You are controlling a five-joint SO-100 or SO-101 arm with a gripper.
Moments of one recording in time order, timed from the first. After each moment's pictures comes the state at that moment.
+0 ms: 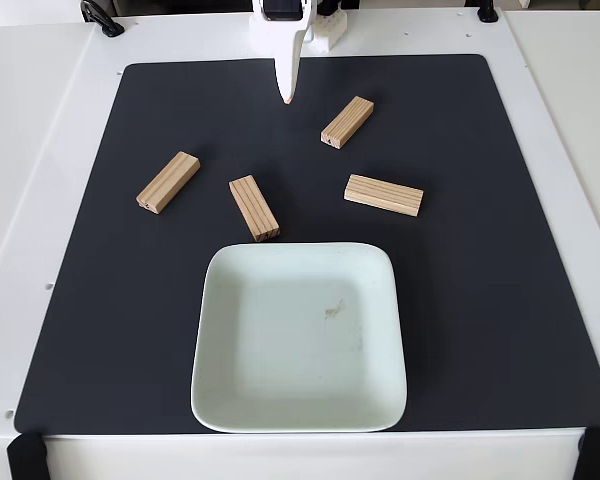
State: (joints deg) arm -5.2 193.3 176.6 67.5 7.1
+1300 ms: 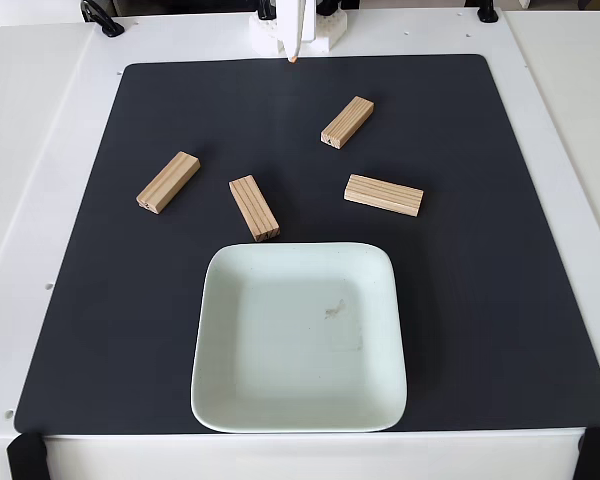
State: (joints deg) arm -7.9 167.6 150.2 67.5 7.1
